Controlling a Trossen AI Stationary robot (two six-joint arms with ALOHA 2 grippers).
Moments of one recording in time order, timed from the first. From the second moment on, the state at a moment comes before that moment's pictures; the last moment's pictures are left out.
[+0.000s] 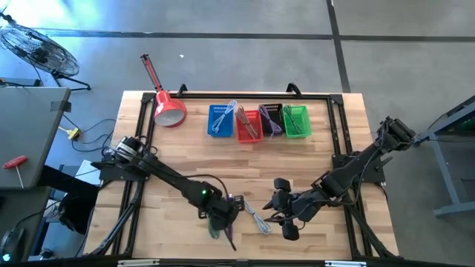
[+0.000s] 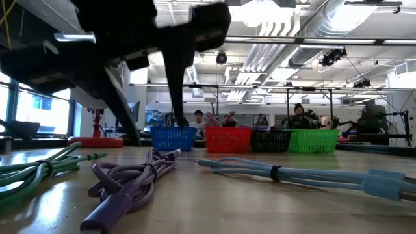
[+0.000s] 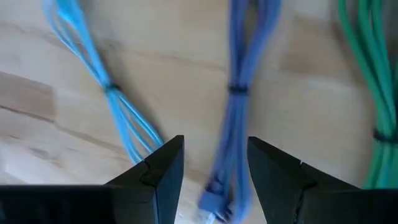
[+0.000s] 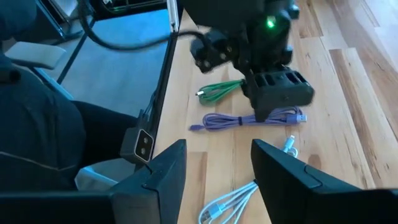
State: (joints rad) left arm -0.46 1.94 1.36 -0.54 -0.11 0.99; right arm 0.62 1.48 1.13 -0.28 0.29 0.52
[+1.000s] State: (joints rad) left arm -0.42 2.01 1.36 -0.52 -0.19 1.01; right arm 0.62 1.49 1.13 -0.27 0.34 0.50
